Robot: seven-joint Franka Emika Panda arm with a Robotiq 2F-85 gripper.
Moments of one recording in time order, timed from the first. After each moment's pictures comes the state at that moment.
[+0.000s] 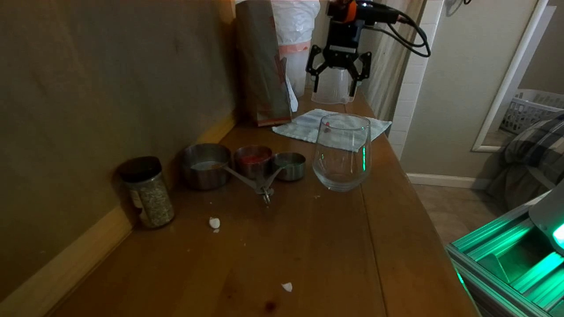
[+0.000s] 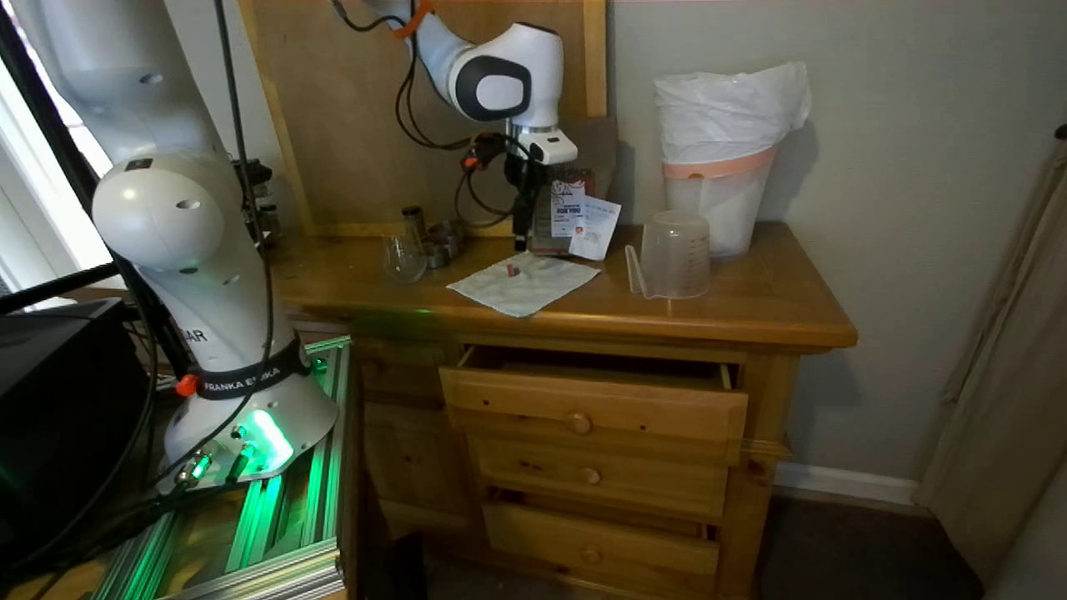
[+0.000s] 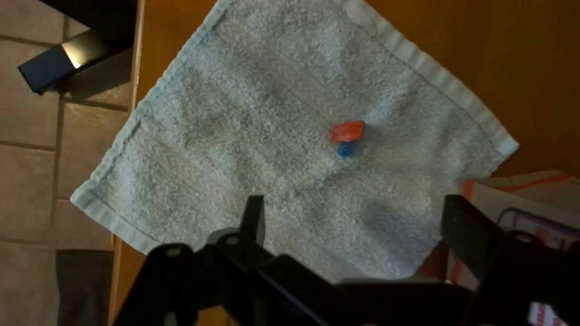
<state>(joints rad) 0.17 0.00 0.14 -2.40 0.27 2.35 0.56</state>
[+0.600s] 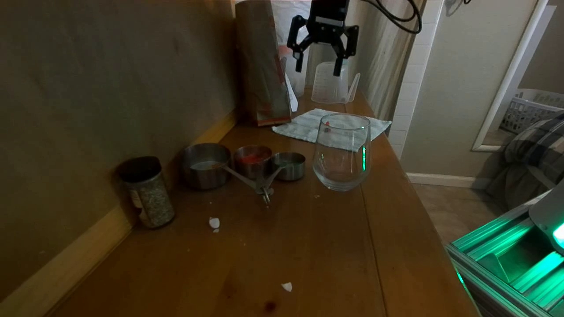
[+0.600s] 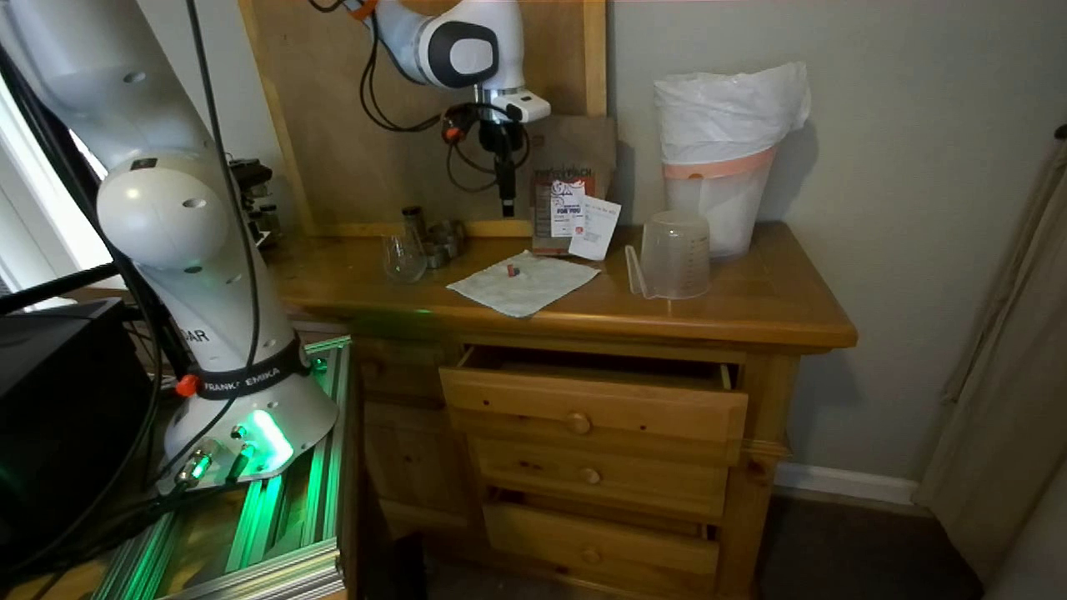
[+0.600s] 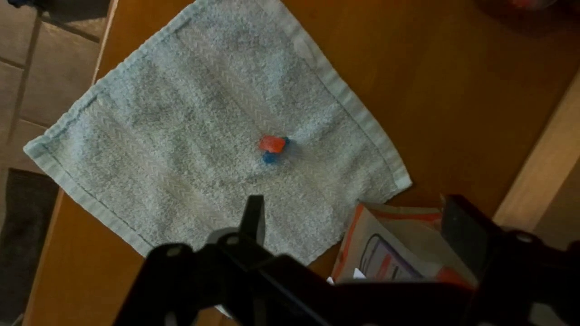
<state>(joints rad) 0.21 -0.11 0.24 -2.40 0.21 2.34 0.52</state>
